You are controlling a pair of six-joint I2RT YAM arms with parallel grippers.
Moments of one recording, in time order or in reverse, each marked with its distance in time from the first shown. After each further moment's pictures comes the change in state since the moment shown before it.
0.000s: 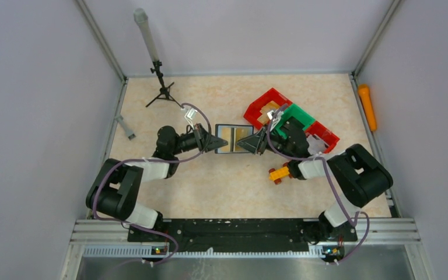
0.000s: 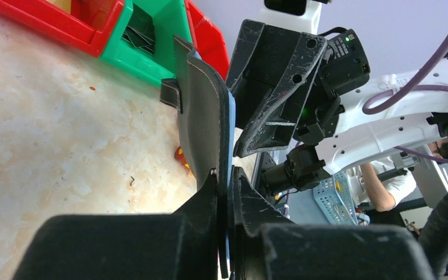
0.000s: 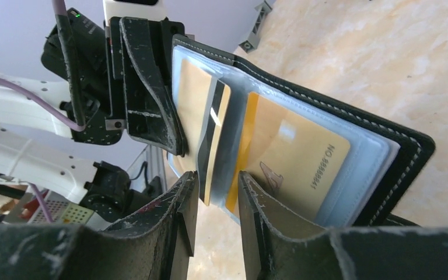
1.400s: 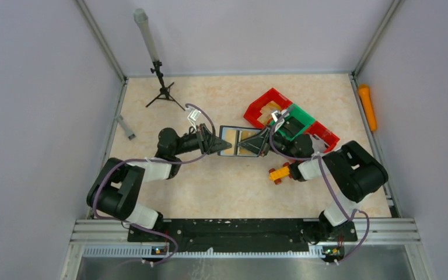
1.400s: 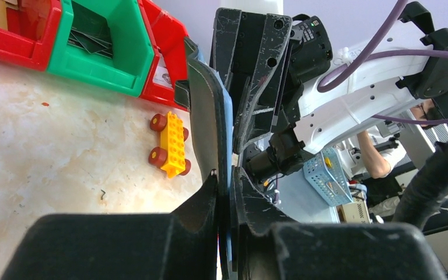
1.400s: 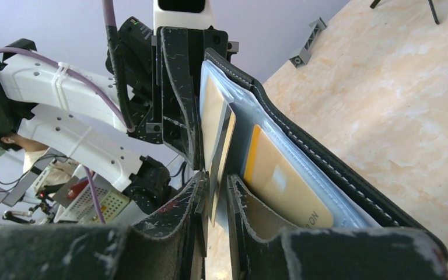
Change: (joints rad) left arm -0.047 0.016 0.004 0.135 0.069 -0.031; right arm -0.025 0.071 -0.034 0.322 -0.113 0.169
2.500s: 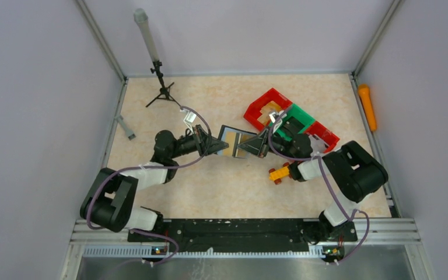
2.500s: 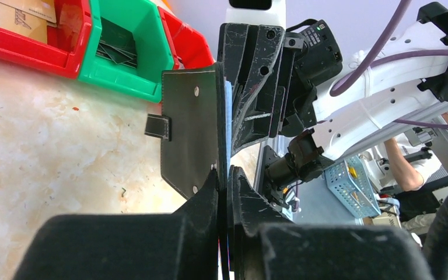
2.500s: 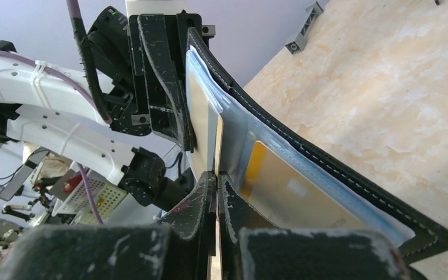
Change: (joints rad) left arm 0.017 -0.106 -0.039 -0.106 -0.066 0.106; right arm 0.002 0.000 0.000 -0.055 -0.016 -0.034
